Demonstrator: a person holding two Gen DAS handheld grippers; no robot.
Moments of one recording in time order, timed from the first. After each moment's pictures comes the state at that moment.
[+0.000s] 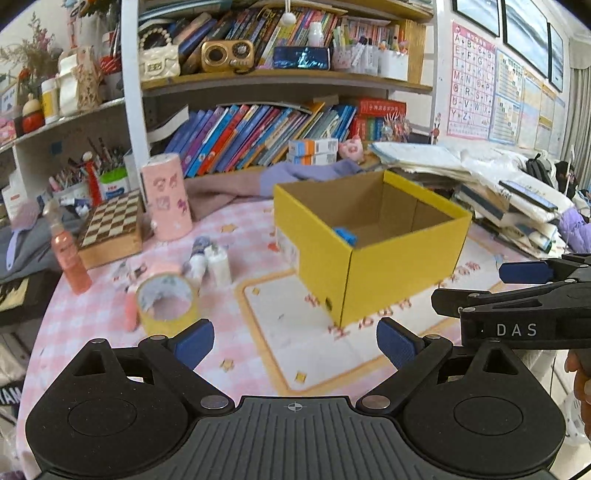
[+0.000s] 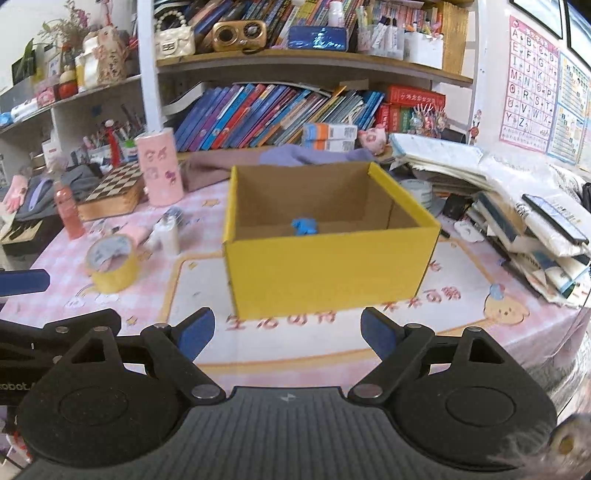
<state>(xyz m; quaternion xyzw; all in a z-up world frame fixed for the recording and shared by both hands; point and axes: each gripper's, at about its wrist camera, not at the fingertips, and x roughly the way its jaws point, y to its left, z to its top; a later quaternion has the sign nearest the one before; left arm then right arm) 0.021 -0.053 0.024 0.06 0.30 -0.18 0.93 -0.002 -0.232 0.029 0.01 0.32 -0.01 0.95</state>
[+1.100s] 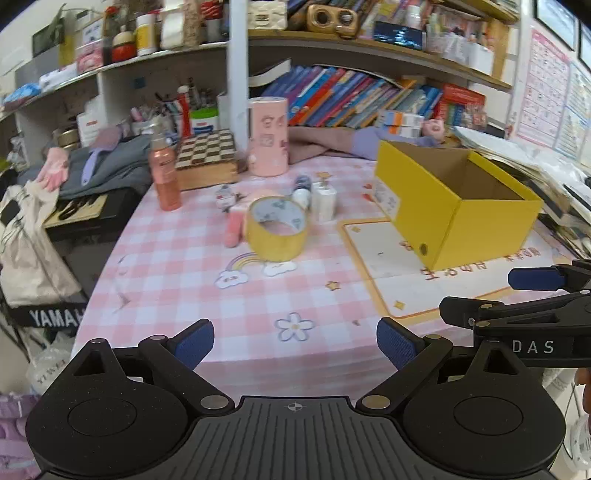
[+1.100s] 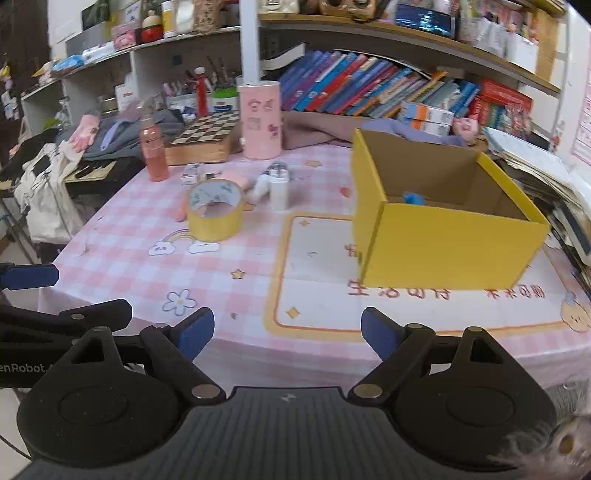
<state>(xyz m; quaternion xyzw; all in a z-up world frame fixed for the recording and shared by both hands) -0.003 0.044 0.000 0.01 0.36 -0.07 0.93 0.000 -0.135 0.011 -0.03 0.36 0.10 0.93</state>
